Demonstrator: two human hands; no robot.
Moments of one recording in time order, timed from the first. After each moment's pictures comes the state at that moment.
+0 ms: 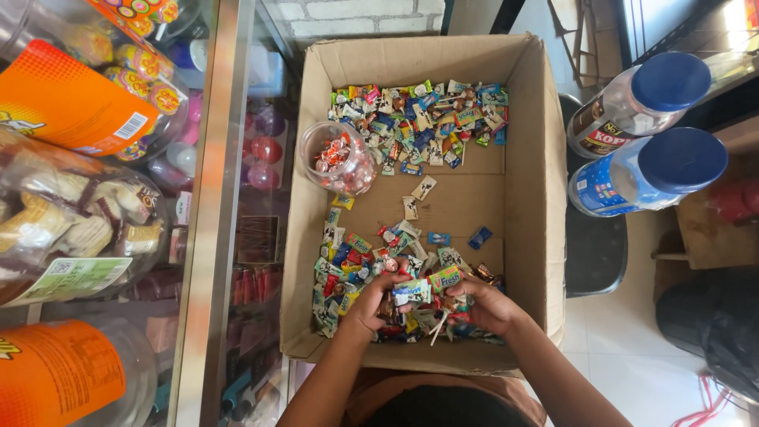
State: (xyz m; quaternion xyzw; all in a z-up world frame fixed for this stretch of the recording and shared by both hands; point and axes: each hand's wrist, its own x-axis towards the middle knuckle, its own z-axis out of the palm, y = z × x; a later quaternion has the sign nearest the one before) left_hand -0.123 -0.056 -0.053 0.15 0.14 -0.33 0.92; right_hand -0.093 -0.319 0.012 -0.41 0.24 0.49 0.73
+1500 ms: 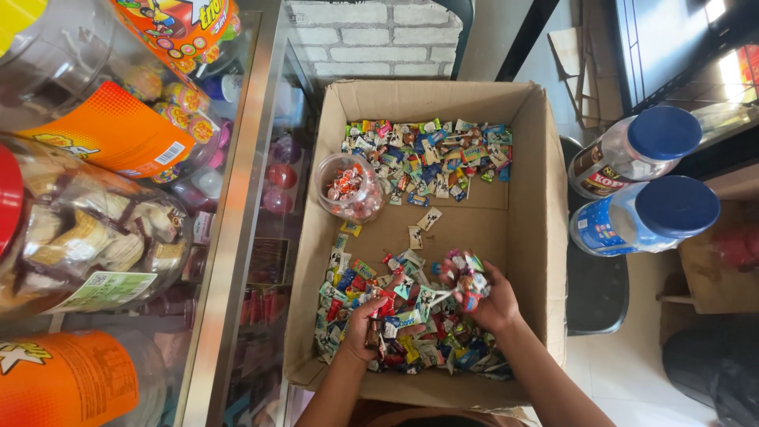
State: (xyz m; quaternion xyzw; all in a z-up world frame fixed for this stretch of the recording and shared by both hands) left_hand -0.124 -0.046 0.011 0.10 0.12 -0.25 0.95; right_hand -0.037 -0.322 -0.024 -0.12 0.18 0.34 0.92
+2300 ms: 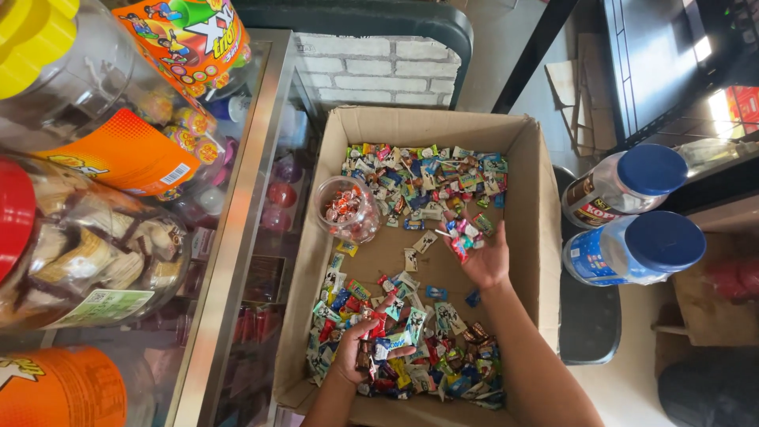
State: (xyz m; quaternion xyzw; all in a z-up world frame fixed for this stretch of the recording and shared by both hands) left_hand -0.119 -0.044 0.013 0.12 0.15 -0.25 0.95; right_hand 0.089 -0.309 -0.031 -0.02 0.09 0.26 0.96
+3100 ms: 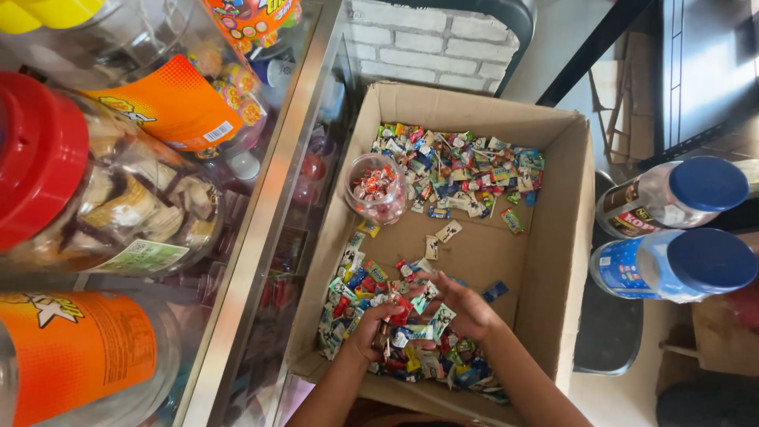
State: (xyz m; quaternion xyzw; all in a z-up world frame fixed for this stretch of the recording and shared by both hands) left_hand -0.118 -0.044 0.006 0.11 0.13 -0.30 0.94; right_hand -0.018 -0.266 -0.028 -0.34 0.11 0.54 0.77
